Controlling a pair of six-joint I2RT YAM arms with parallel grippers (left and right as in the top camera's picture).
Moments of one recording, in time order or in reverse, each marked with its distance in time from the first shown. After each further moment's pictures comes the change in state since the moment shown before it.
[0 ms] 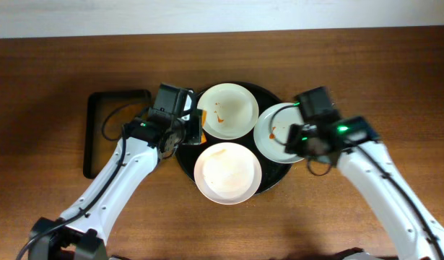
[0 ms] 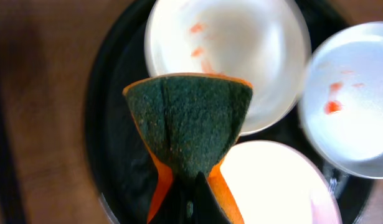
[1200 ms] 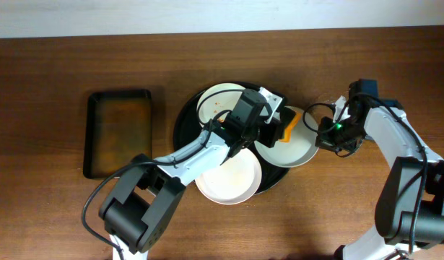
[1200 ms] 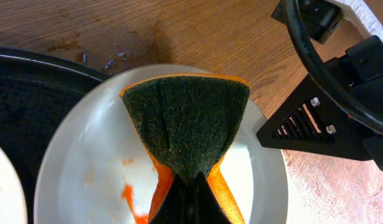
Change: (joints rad) left arm -0.340 0.438 0.148 0.613 0.262 0.014; right arm -0.409 0.411 0.001 0.163 -0.360 -0.377
